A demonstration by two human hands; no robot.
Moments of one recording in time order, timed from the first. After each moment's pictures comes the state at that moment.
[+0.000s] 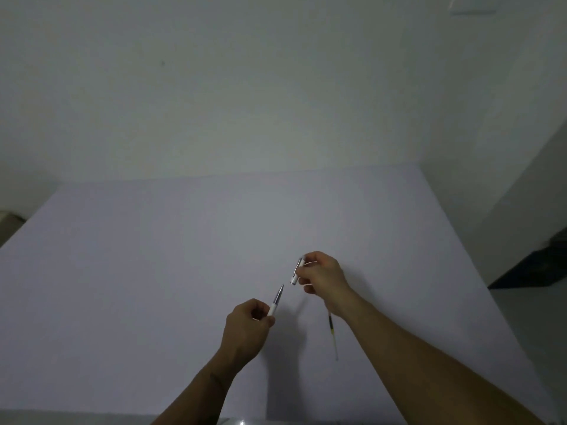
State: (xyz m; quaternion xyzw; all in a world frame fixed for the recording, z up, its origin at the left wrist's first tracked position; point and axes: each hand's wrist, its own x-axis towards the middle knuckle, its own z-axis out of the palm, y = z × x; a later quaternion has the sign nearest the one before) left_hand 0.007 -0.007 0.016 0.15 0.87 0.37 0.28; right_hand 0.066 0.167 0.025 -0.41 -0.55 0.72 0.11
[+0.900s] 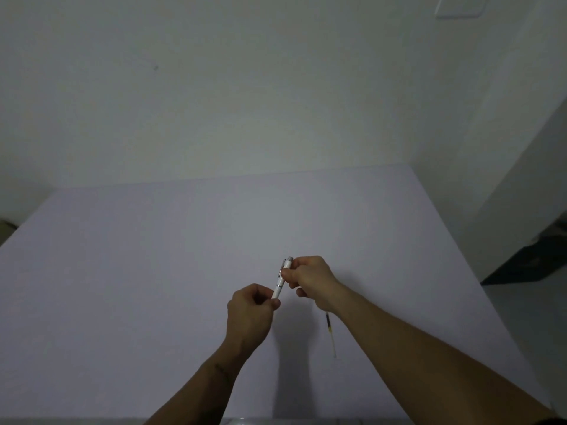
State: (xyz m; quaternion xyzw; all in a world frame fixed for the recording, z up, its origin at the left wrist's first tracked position) left_hand 0.010 0.011 0.034 0.15 0.86 0.43 0.22; right_hand 0.062 0.153 0.042 -0.40 -0.62 0.67 0.04
